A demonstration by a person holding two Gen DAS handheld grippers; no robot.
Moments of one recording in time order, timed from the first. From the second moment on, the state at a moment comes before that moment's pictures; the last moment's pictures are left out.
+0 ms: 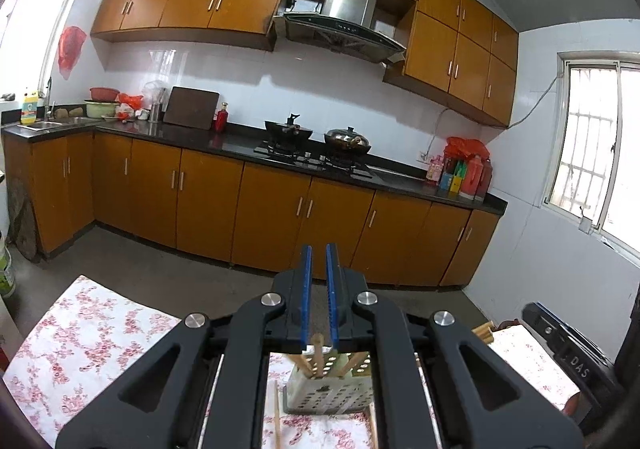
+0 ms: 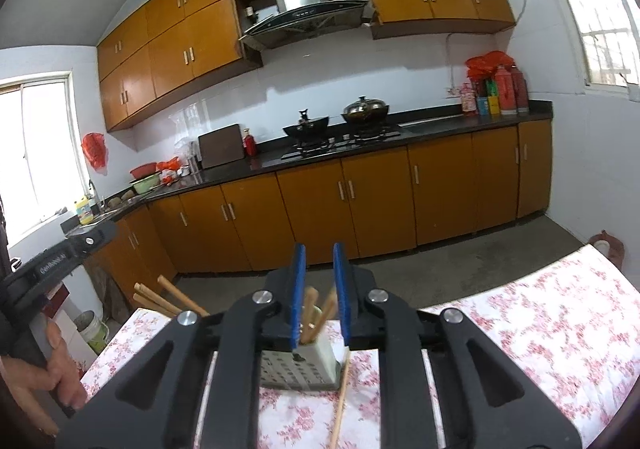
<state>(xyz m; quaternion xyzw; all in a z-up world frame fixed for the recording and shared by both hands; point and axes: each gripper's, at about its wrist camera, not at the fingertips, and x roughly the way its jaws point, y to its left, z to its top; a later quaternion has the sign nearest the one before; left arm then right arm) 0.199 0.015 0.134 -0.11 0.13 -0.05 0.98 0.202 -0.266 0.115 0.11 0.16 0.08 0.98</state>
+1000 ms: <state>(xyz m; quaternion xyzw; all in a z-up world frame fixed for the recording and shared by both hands) 0.158 0.067 -0.049 -0.09 0.36 0.00 0.93 0.195 -0.201 -0.104 0.03 0.44 0.08 0.90</state>
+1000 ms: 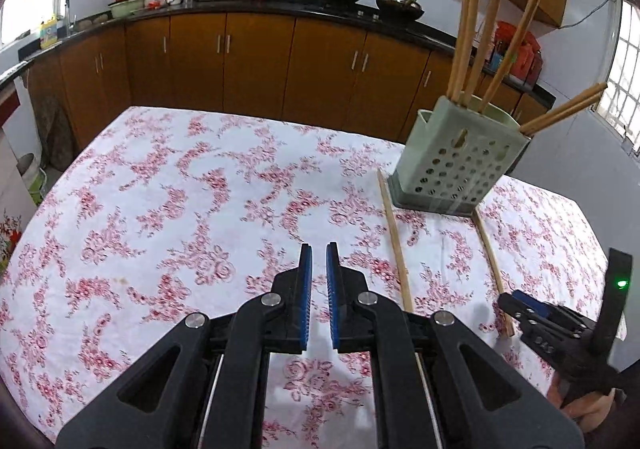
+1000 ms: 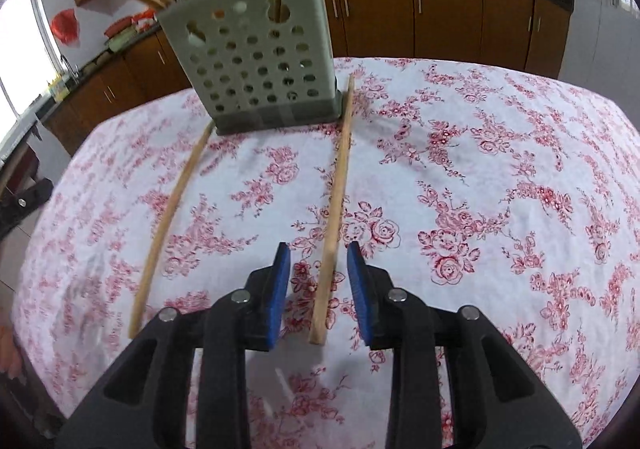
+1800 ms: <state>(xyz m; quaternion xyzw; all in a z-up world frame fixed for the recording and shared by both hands) 0.174 -0.010 -0.099 -0.05 0.42 -0.07 0.90 0.194 -0.291 -0.109 0.10 0.42 -0.03 0.90</state>
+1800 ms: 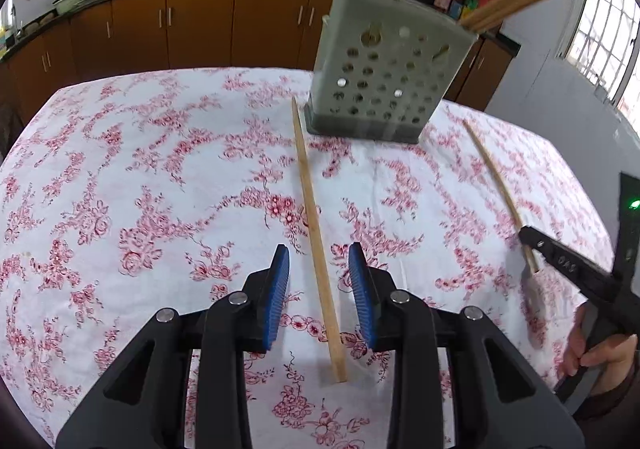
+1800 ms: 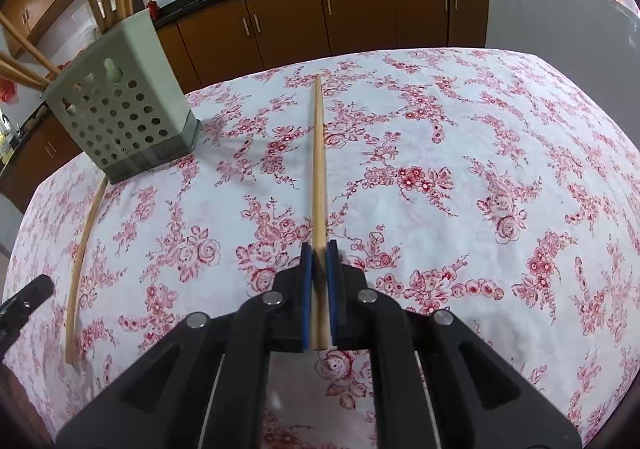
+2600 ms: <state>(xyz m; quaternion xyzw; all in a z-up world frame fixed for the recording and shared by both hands) 0.197 0.035 -0.116 -0.04 0.43 0.00 0.90 0.201 -0.252 -0.105 0.05 0.42 0.03 0.90</state>
